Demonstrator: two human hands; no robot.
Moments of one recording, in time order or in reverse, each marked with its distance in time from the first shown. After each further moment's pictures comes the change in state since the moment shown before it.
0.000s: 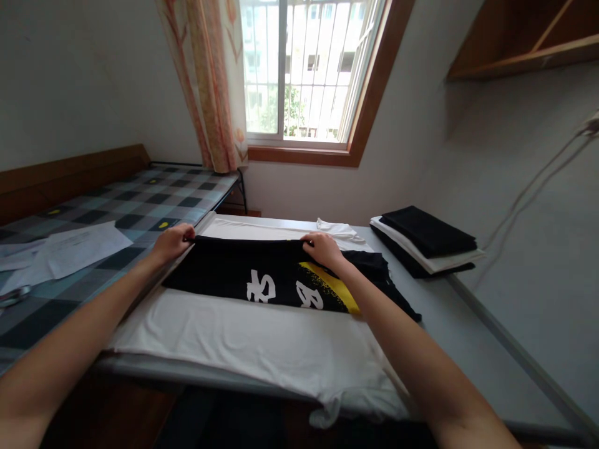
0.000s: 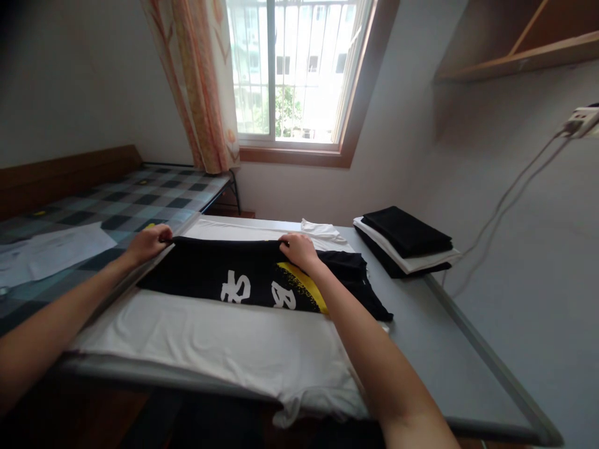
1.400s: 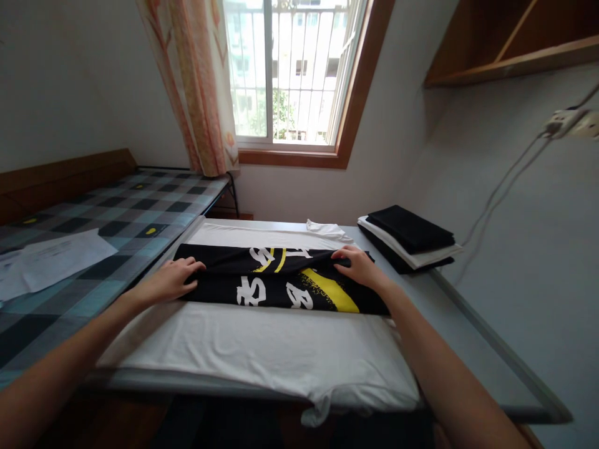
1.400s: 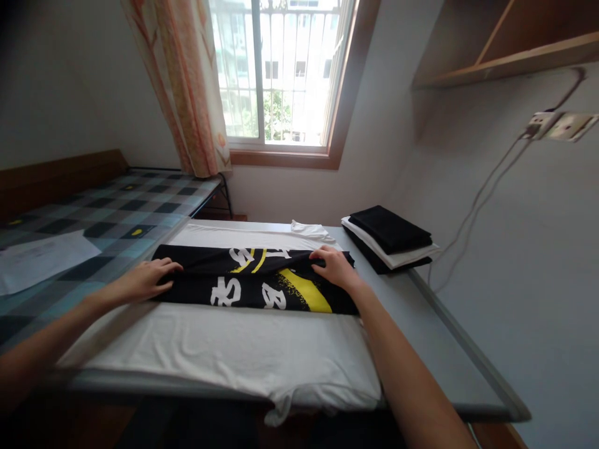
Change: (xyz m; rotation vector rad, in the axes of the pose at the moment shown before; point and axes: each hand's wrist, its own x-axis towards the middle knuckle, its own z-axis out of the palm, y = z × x) left_hand -0.056 0.055 0.004 0.118 -0.372 0.200; right_hand -0.085 0.097 -0.028 0.155 0.039 -0.069
